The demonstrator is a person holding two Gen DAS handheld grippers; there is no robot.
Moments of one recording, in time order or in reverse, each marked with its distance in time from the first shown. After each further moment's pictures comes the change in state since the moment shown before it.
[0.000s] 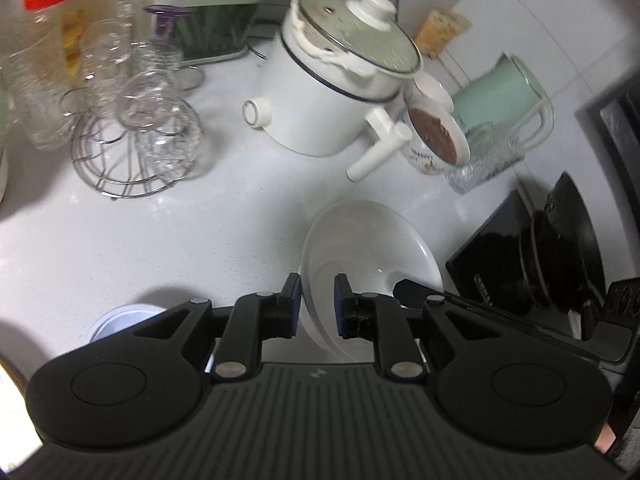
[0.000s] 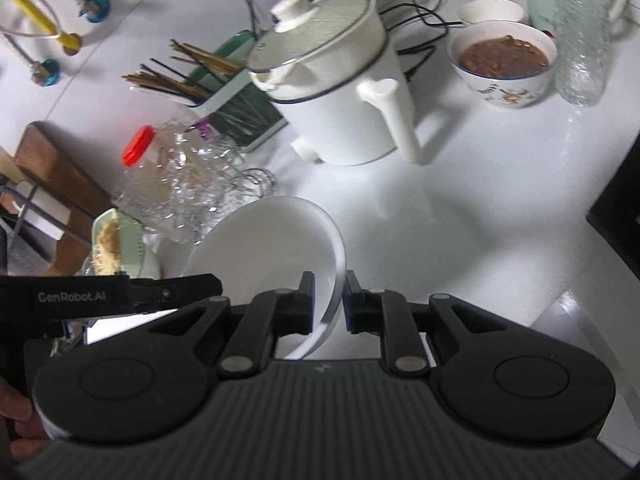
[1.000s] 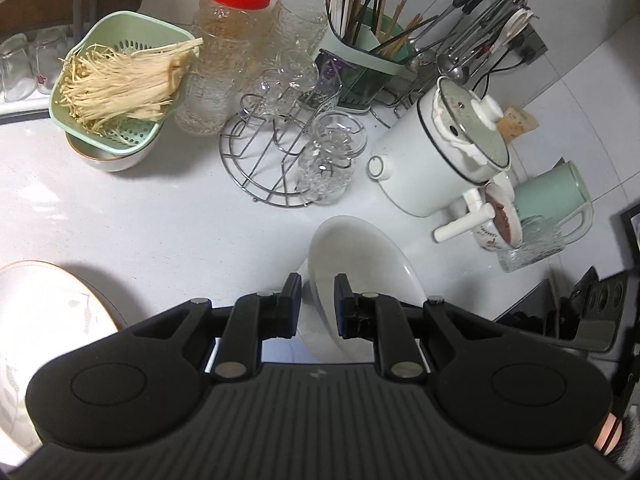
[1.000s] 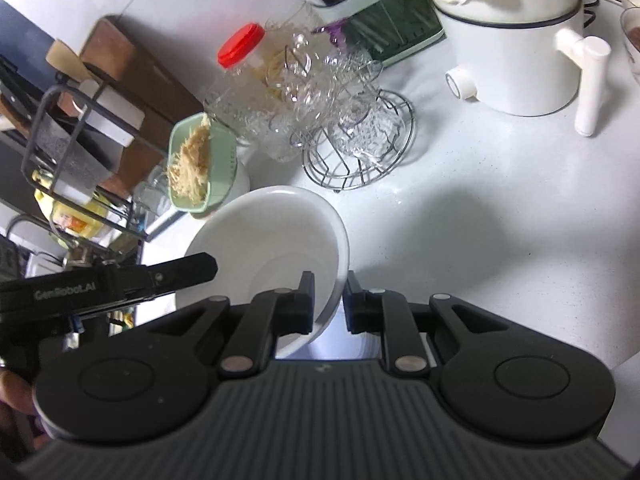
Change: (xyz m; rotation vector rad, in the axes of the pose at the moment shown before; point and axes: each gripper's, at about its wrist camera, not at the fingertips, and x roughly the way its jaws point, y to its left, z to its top) left arm -0.075 0.099 -0.042 -0.230 -0.174 0.098; right arm 0.060 0.097 -0.008 -0.190 0.239 0.182
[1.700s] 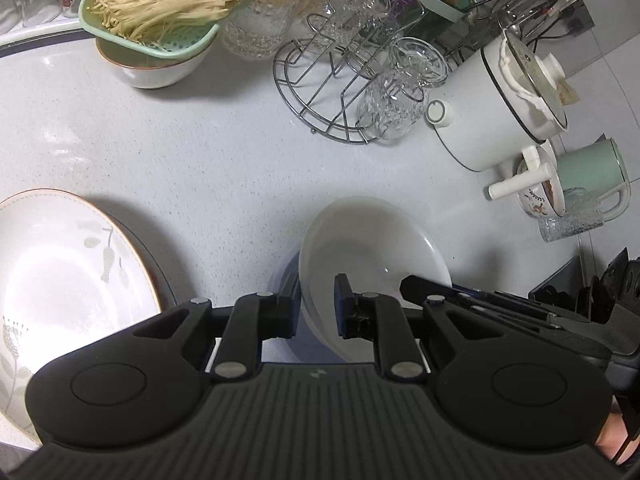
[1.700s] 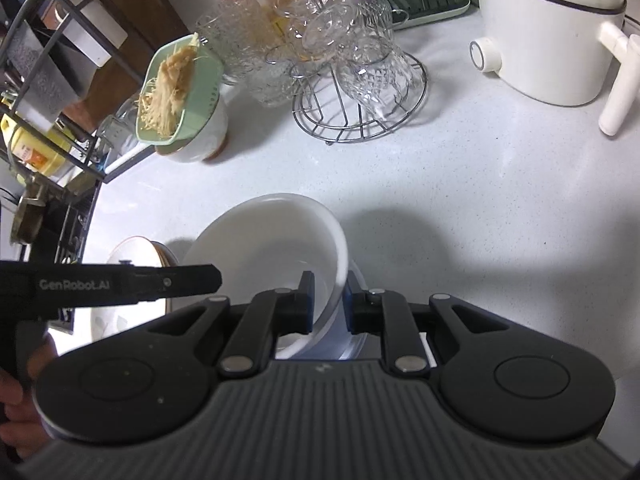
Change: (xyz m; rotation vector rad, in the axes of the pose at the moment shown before) left arm 0.040 0.051 -0.029 -0.065 0.127 0.053; right arm 0.047 0.018 -0.033 -0.133 0.060 -0.111
